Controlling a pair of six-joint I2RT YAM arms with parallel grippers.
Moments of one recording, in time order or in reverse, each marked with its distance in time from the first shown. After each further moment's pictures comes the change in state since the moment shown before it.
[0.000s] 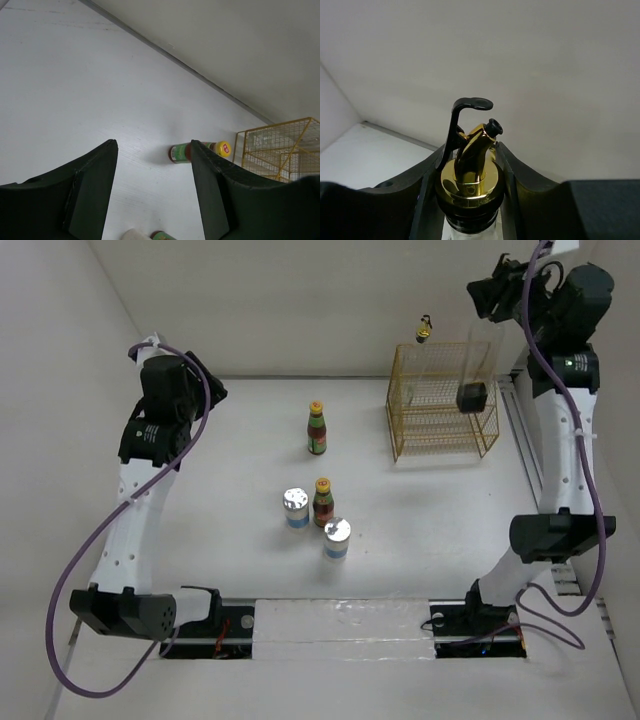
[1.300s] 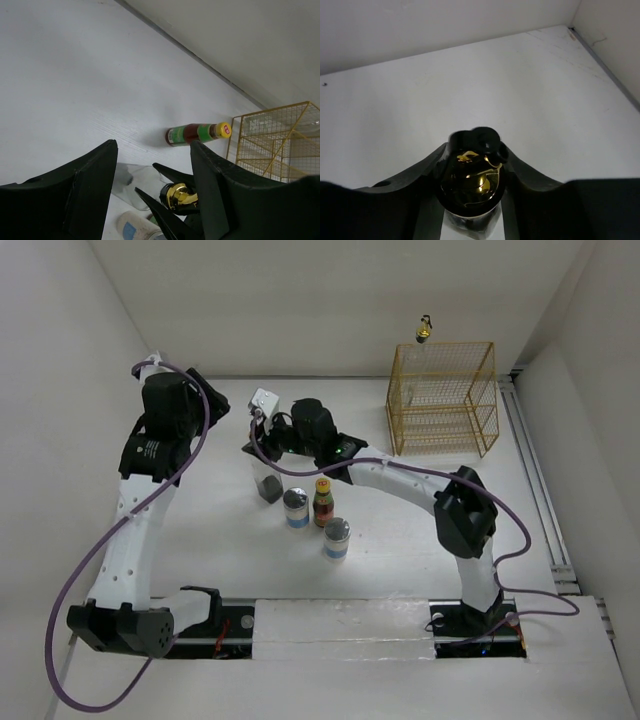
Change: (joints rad) left arm 0.001 -0.085 -0.120 0.006 0.050 -0.051; right arm 0.908 0.324 -0.459 0.450 0.142 -0.258
